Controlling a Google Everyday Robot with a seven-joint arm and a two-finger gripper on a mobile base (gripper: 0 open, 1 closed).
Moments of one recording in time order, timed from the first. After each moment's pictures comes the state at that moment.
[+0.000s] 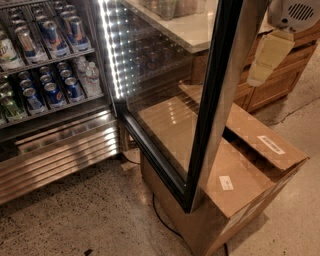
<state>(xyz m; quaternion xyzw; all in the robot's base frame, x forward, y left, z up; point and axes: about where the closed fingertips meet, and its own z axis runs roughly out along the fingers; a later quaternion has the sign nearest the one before) 0.557 -0.217 1.006 -0.57 0.80 -0.07 0.17</state>
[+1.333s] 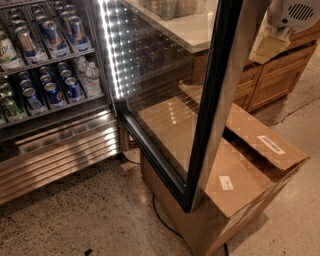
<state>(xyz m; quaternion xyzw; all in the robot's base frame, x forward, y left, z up) 0.558 -0.217 1.006 -0.57 0.80 -0.07 0.17</state>
